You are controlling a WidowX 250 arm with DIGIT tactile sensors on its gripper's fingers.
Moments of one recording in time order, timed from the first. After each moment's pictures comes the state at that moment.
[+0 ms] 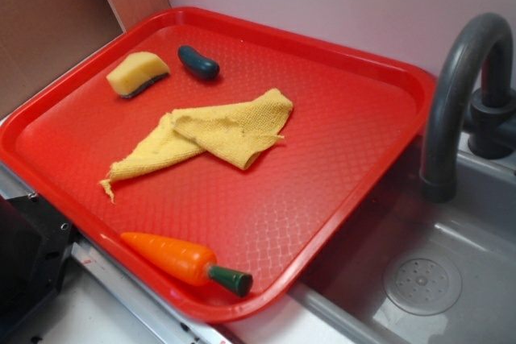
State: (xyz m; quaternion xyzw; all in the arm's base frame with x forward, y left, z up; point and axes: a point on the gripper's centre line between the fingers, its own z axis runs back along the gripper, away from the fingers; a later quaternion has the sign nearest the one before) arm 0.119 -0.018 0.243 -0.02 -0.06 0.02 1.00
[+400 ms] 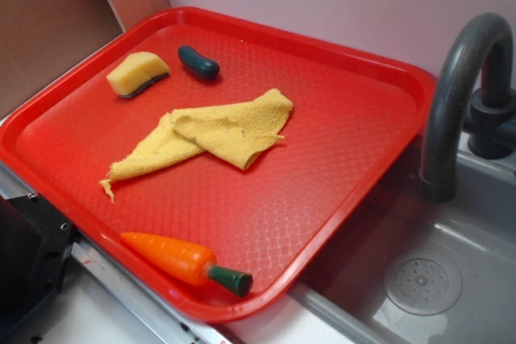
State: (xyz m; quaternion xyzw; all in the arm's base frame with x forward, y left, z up) arm 0.118 -0.017 0.239 -0.02 -0.05 0.01 1.00
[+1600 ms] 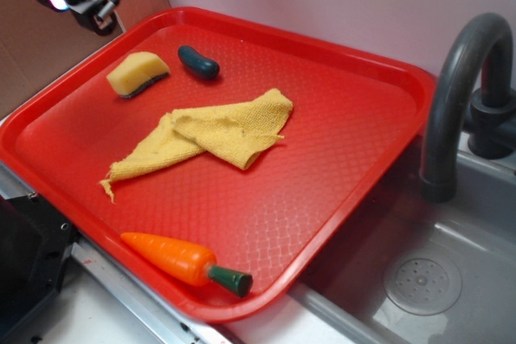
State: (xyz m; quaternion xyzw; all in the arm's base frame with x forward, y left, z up) arm 0.221 0.101 0.133 0.07 -0.09 0.04 0.99
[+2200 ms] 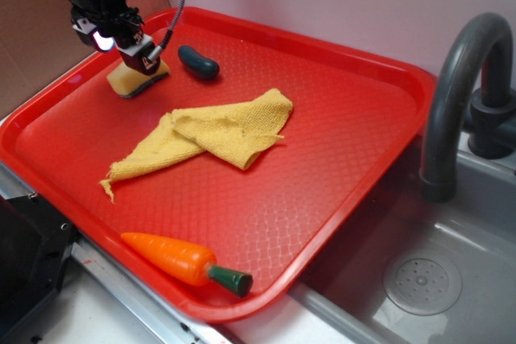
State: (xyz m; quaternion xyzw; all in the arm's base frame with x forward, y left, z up) arm 0.245 0.101 0.075 0.06 -0.07 0.06 0.99
